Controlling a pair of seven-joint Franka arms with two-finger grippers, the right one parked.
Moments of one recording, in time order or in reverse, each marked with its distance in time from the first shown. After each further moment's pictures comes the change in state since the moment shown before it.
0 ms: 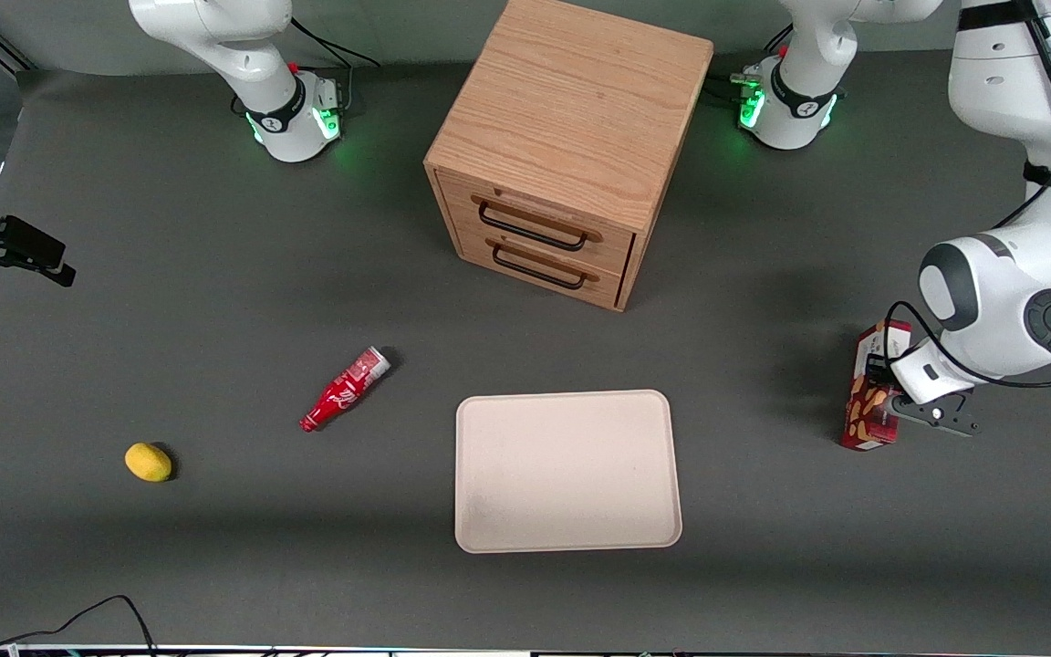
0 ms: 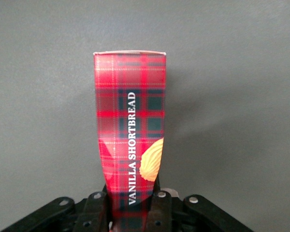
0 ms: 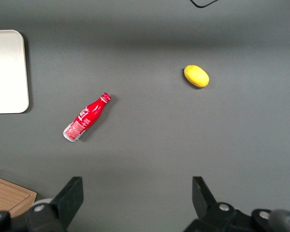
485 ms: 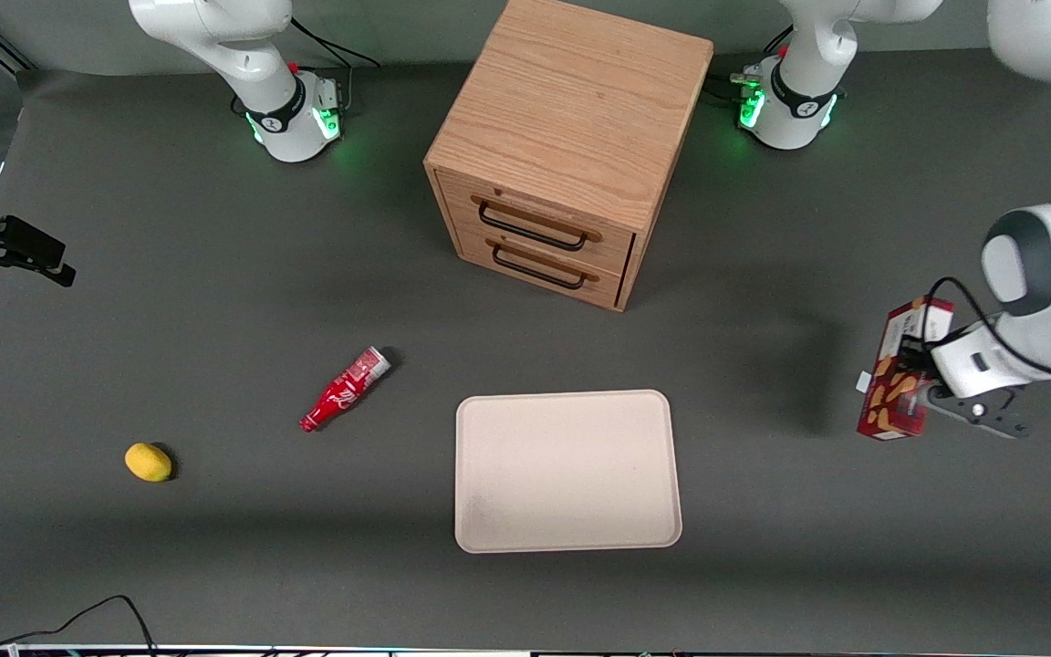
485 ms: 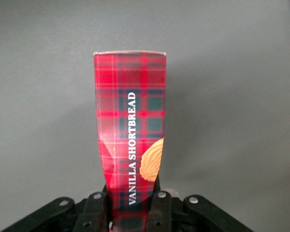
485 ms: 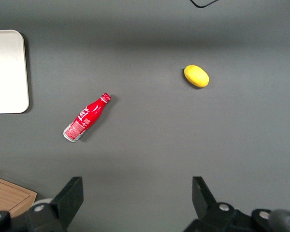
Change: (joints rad) arm -0.009 -0.118 0.011 0.269 0.106 -0.478 -0.014
